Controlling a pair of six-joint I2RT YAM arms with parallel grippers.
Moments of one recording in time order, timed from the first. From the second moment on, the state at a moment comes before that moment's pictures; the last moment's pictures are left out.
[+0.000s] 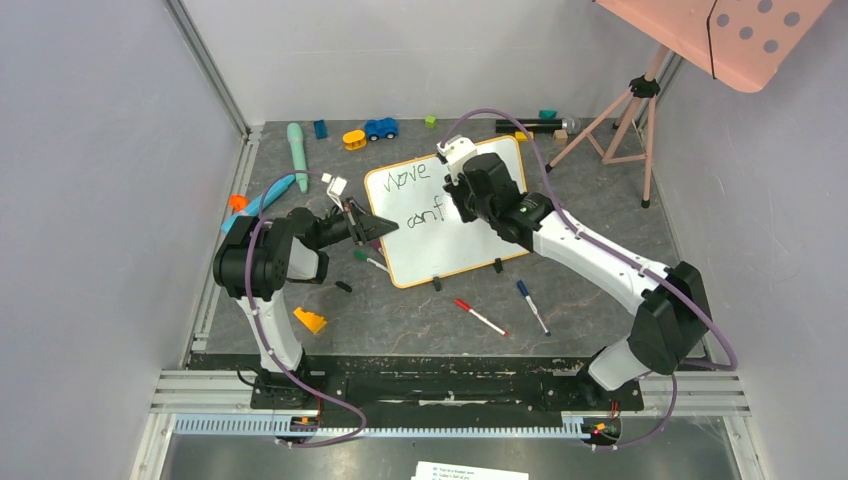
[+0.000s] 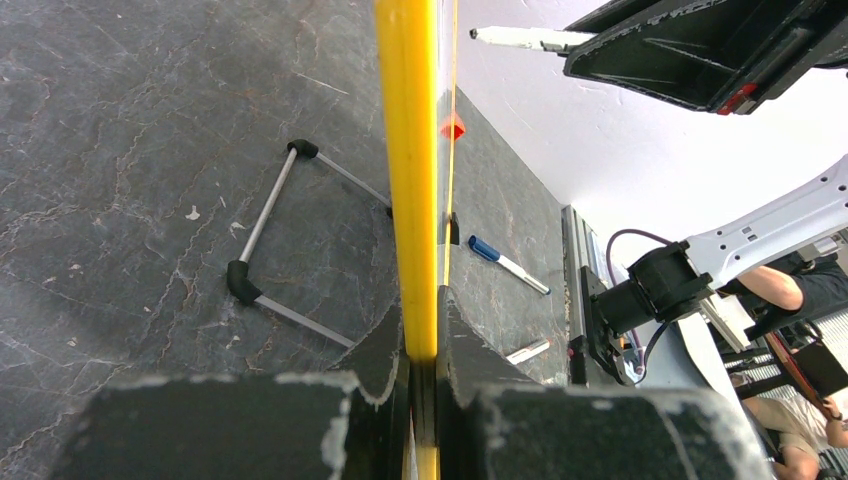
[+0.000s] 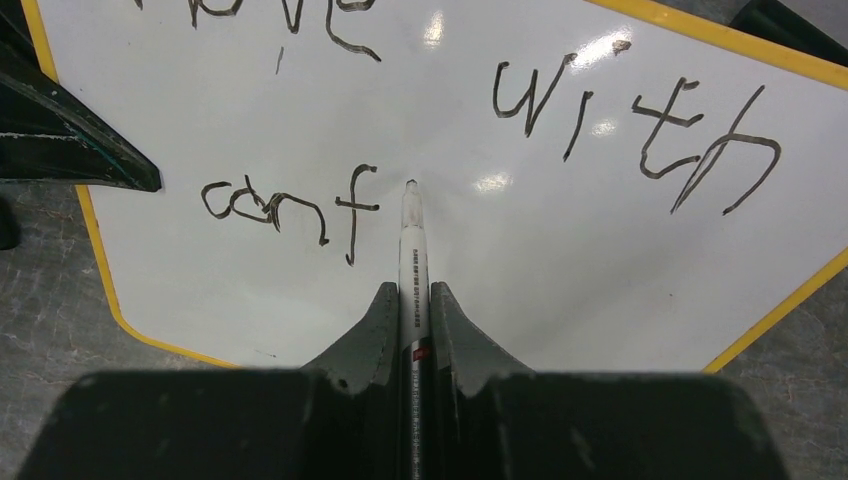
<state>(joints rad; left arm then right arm) -0.07 1.95 0.60 1.51 1.09 -0.85 0.71 1.53 1.28 -0.31 0.20 -0.04</state>
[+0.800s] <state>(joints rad) -0.07 1.95 0.60 1.51 1.09 -0.85 0.71 1.57 1.30 -0.32 0.19 -0.04</state>
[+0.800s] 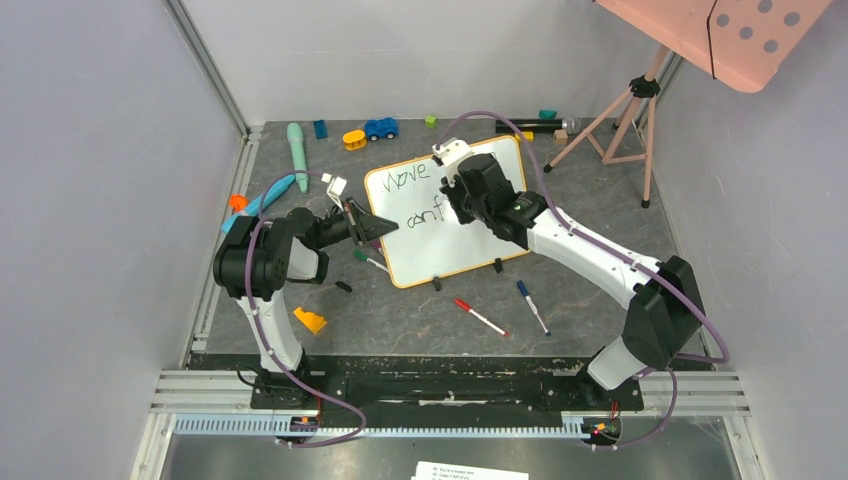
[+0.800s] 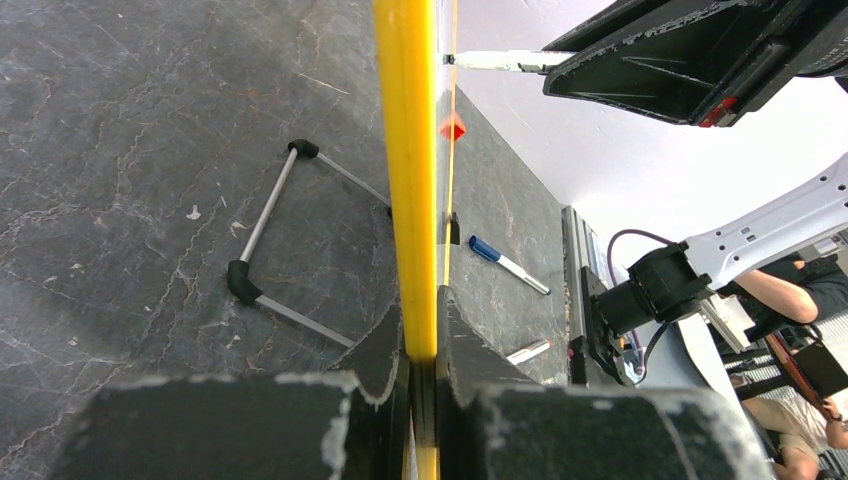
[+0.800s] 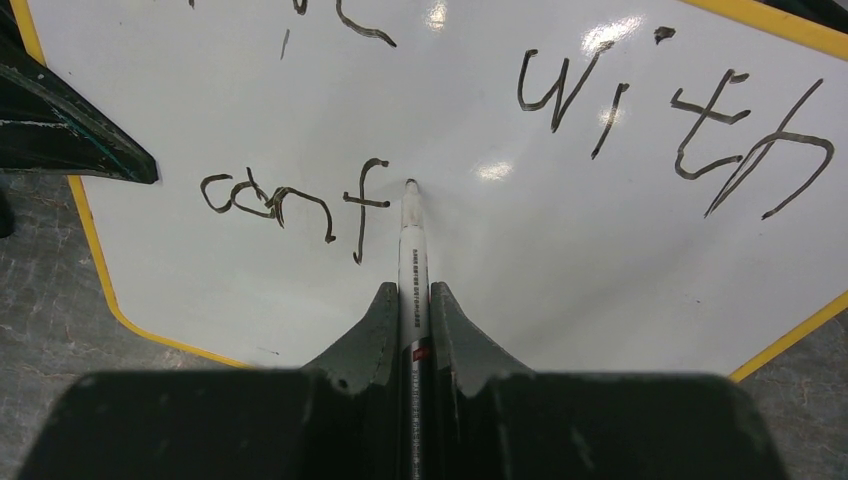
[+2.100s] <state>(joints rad) -0.07 1.95 0.60 1.51 1.09 -0.85 0.71 1.57 1.30 -0.32 0.19 -0.02</state>
